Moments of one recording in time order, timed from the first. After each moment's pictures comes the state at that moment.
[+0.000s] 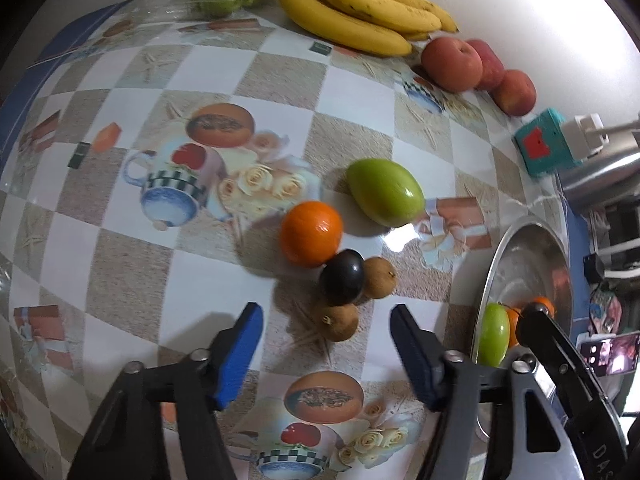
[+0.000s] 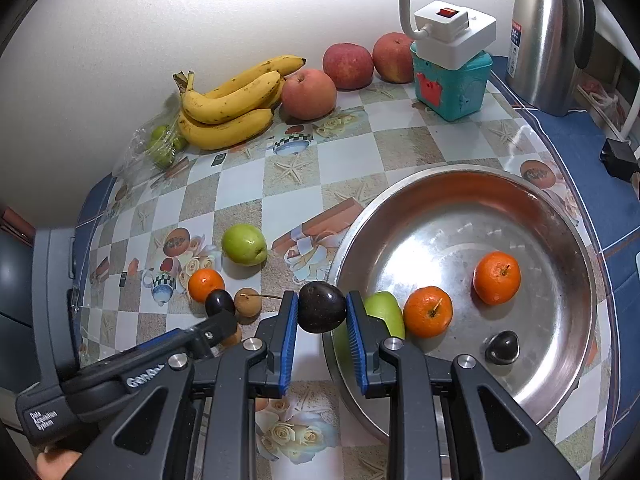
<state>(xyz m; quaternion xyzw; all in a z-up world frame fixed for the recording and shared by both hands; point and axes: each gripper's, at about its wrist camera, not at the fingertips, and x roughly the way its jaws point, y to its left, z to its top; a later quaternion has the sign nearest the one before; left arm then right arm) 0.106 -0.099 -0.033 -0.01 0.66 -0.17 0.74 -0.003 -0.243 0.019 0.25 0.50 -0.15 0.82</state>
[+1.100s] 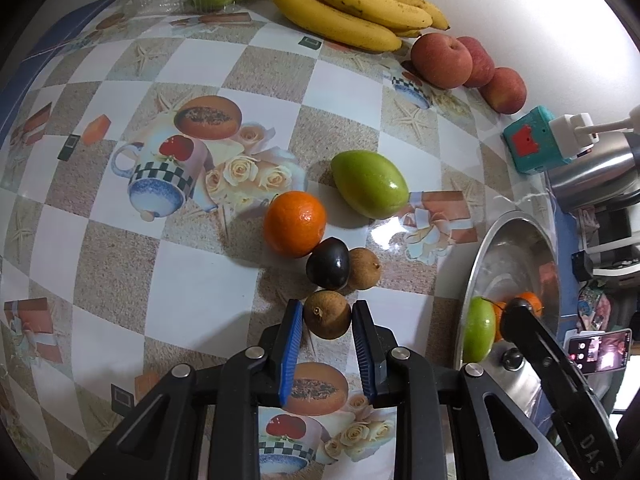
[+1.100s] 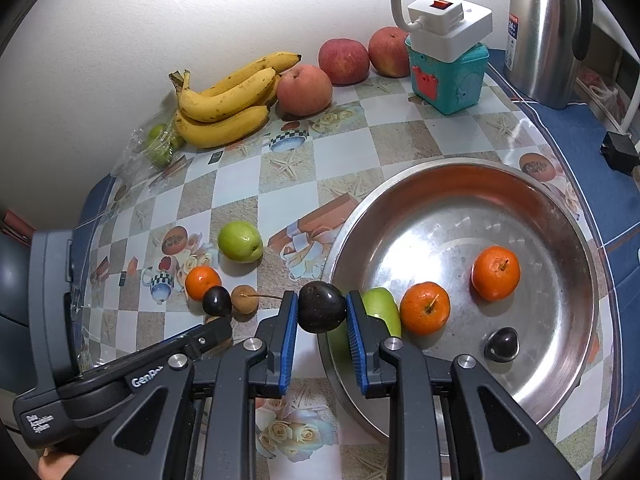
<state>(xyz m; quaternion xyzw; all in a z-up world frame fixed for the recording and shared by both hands) 0.102 -0.098 -0.029 -0.04 0.66 -0.19 0.72 -0.005 -0.247 0.016 0.26 0.50 -0.15 0.81</state>
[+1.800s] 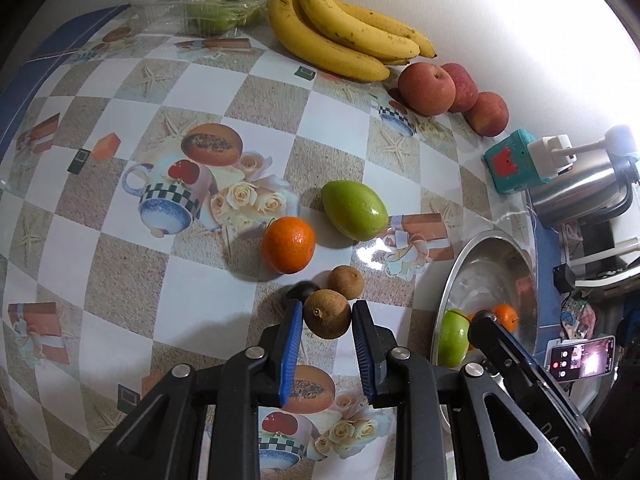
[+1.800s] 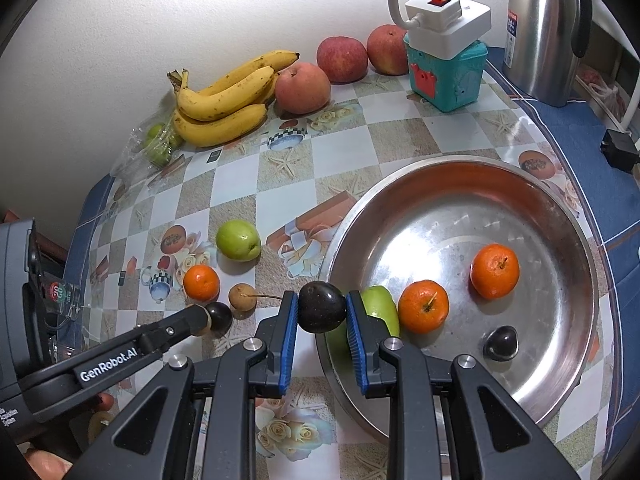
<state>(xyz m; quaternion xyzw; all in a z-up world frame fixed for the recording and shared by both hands) 0.101 -0.091 -0.004 -0.06 0.64 -0.20 0.74 -0.006 -0.249 0.014 0.26 0.50 -0.15 0.81</state>
